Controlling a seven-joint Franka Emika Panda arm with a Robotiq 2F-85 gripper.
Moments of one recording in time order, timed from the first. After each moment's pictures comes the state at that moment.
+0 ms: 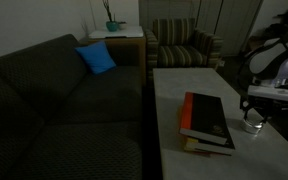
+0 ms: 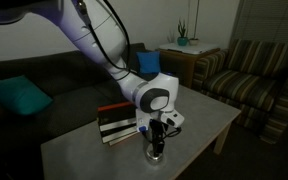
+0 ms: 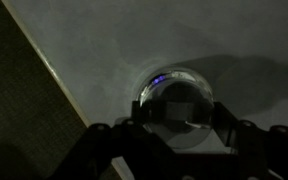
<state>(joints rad) -0.04 1.47 -0.14 -1.13 0.19 2.42 0.52</state>
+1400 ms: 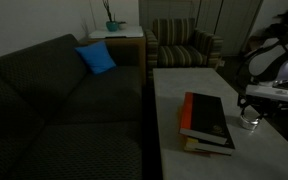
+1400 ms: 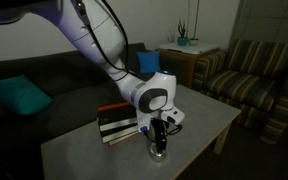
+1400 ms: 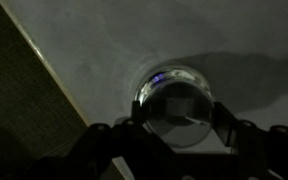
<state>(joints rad) -0.03 1.47 -0.14 -1.14 0.18 2.52 0.52</state>
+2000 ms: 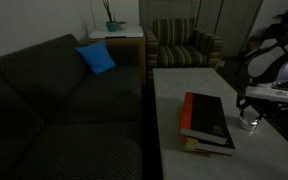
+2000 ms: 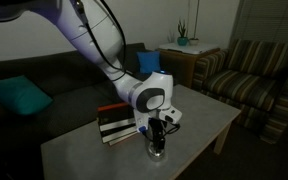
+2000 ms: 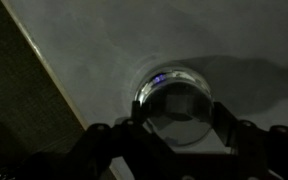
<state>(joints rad) -0.01 1.46 -0.14 -1.17 0.17 2.54 0.49</state>
